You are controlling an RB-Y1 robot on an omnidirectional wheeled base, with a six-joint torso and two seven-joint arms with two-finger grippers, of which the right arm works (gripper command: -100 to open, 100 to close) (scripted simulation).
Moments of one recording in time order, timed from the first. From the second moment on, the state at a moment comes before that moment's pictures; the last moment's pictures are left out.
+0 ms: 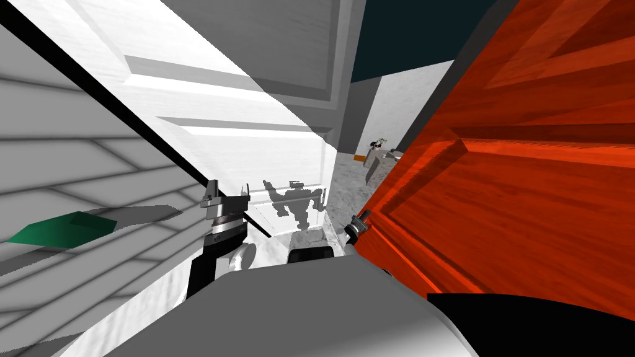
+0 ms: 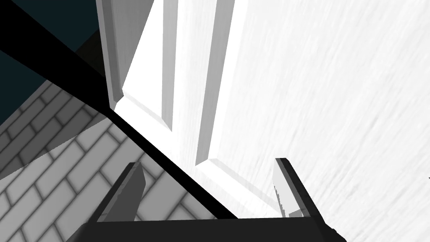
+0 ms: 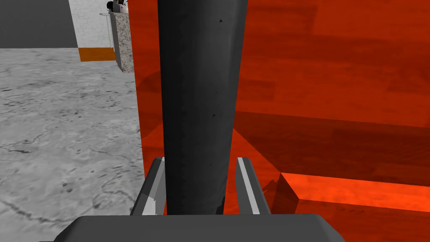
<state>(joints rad) -0.14 0.00 -0.21 -0.70 -1.05 -1.15 -0.86</state>
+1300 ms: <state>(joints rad) -0.16 -0.03 -0.21 -0.67 -1.07 -1.18 -0.88</state>
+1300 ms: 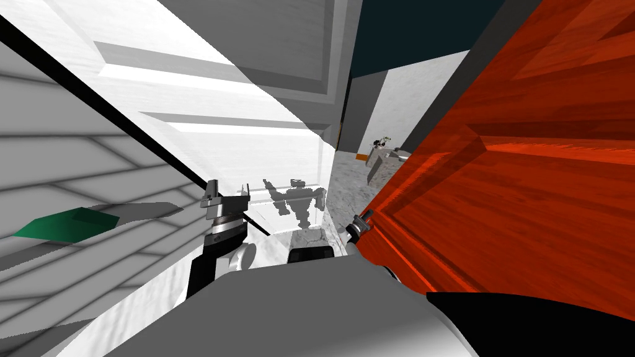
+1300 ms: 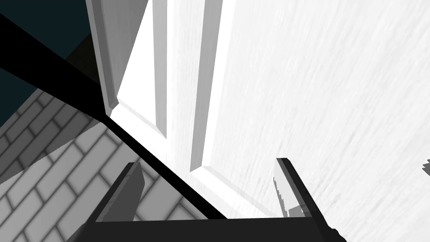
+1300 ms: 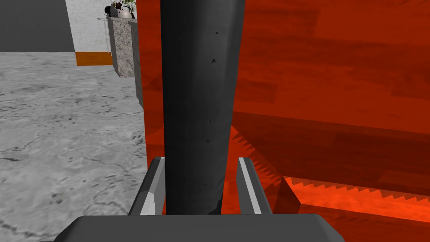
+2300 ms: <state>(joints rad) -0.16 -0.02 -0.21 -0.67 -1.08 -1.20 -0.87</state>
